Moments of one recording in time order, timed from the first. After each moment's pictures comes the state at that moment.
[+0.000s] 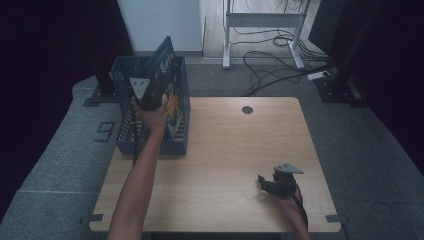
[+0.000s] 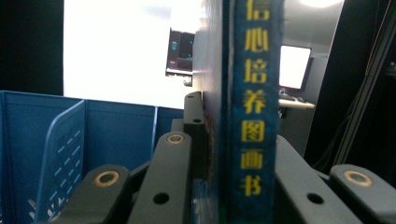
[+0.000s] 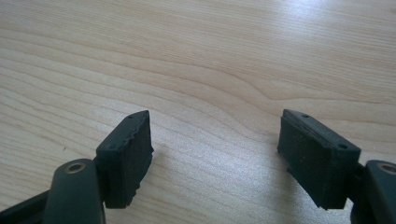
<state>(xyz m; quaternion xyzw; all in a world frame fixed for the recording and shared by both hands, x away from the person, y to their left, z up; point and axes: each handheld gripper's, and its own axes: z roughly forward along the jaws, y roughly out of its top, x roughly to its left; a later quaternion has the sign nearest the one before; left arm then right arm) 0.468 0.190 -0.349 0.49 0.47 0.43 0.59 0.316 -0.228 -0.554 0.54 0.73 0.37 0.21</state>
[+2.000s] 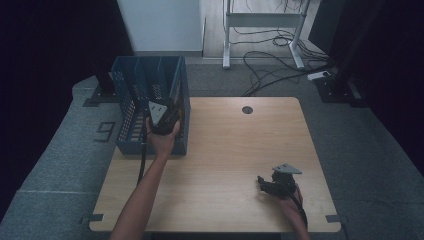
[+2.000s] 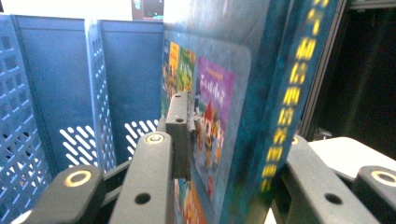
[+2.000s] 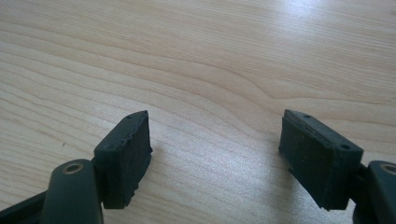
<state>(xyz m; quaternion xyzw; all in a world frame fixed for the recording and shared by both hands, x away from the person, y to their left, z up) 0.434 0.166 -0.414 0.60 0.44 0.39 0.55 0.315 -0.225 -0.554 0.53 0.73 0.36 0.22</state>
